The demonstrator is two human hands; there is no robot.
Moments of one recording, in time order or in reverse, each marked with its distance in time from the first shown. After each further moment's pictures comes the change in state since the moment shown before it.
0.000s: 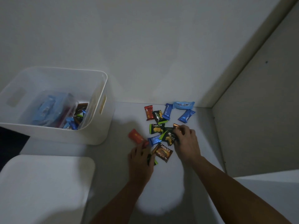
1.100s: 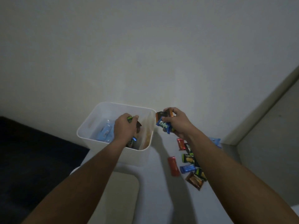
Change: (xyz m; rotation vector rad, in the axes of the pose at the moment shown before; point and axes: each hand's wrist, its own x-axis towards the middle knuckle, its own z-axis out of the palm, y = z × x) left_hand 0.175 -0.101 -0.270 -0.404 0.191 -0.434; right_hand 0.093 -0.248 -0.197 1.363 -0.255 0.218
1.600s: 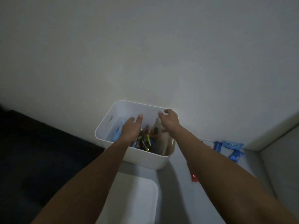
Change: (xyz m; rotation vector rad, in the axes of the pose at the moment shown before) left_hand 0.050 -0.061 -0.031 -0.027 -0.293 -0.271; right_hand 0.068 0.029 0.122 -0.277 0.169 0.080
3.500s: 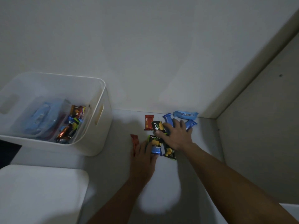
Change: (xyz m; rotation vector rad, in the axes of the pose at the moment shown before) left_hand -0.122 -0.070 0.343 0.580 0.002 0.628; right_hand 0.059 0.266 -0.244 -1.090 -0.100 -0.121
